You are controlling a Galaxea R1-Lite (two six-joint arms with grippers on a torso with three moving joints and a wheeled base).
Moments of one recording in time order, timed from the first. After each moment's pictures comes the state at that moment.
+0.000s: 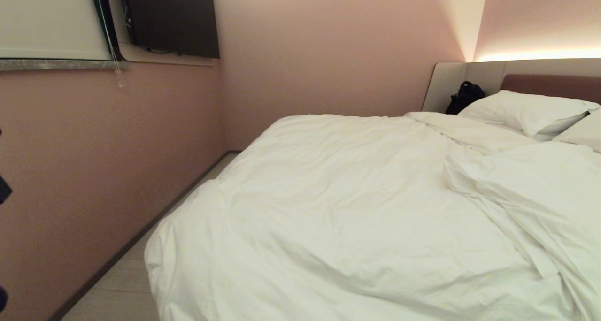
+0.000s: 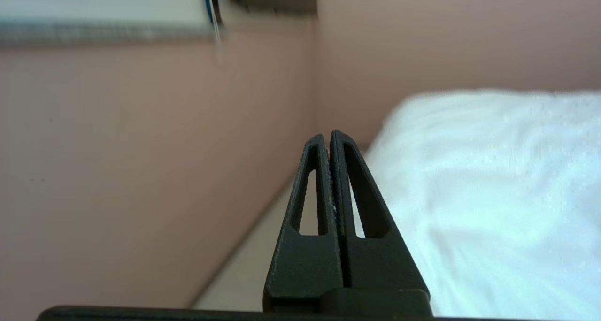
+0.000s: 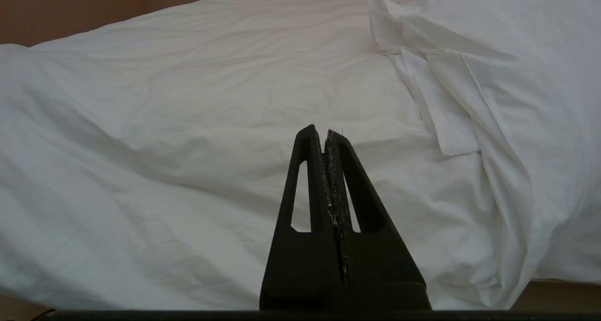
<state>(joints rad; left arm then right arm) 0.06 0.97 -0.51 -0.65 0.11 0.13 0.01 0.00 0.00 0.00 0.00 -0.02</state>
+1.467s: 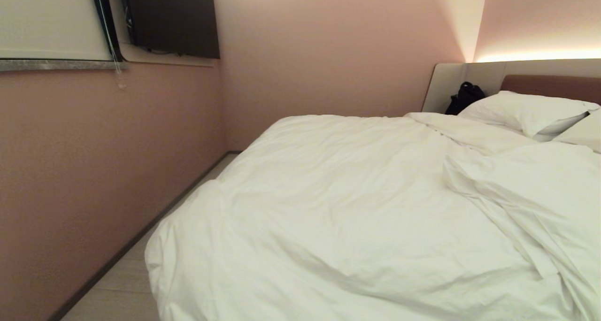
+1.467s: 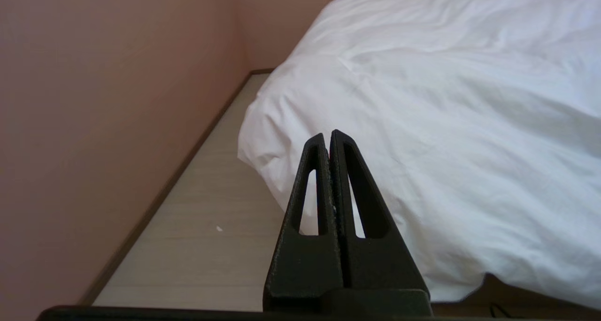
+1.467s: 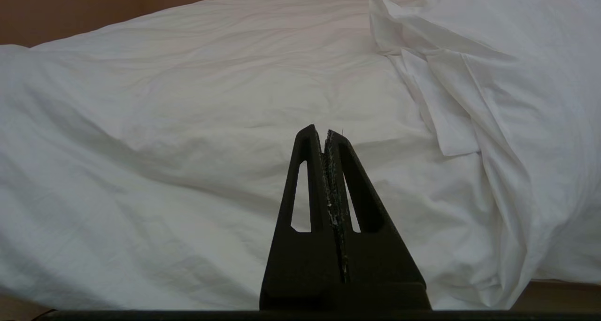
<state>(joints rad) 0.01 0.01 -0.02 0.01 -0.04 0.12 0.01 0.00 0.00 0.00 0.00 -0.02</state>
